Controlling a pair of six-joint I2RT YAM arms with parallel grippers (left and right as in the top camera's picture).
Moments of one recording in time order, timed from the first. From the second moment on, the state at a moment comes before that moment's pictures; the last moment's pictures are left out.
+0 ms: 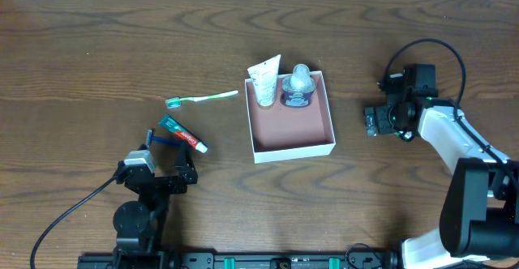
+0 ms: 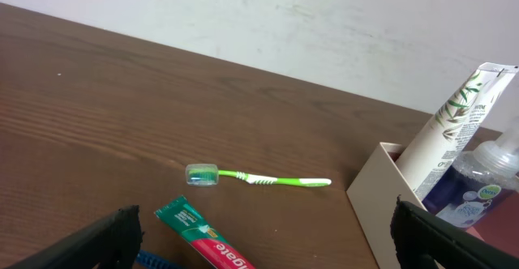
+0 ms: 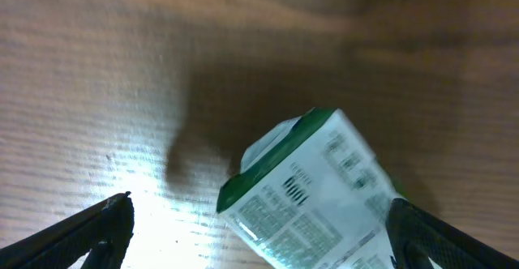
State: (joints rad) left arm -0.04 0.01 0.06 -0.20 0.02 -0.29; right arm -0.06 1.71 0.95 -0.48 -0.03 -0.19
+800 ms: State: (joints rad) left arm -0.04 0.01 0.06 -0.20 0.02 -0.29; right arm -0.07 1.74 1.01 -0.42 -0.03 -0.22
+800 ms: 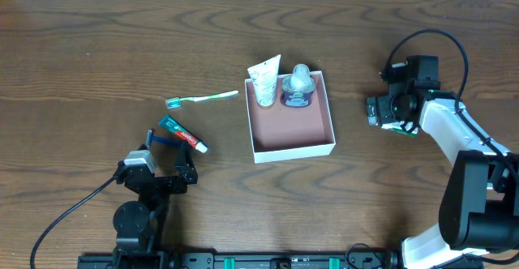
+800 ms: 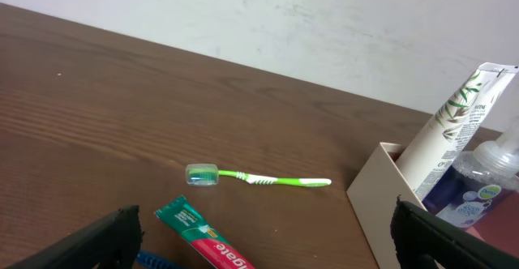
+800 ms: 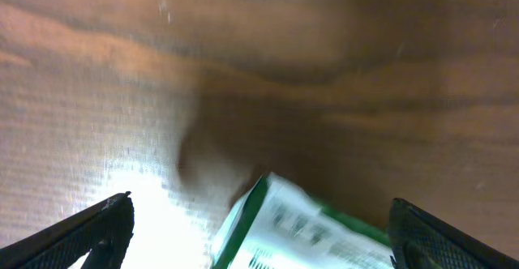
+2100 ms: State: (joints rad) left arm -0.04 0.01 0.06 -0.20 0.02 -0.29; right arm -0.12 1.74 1.03 -0.73 -0.09 0.06
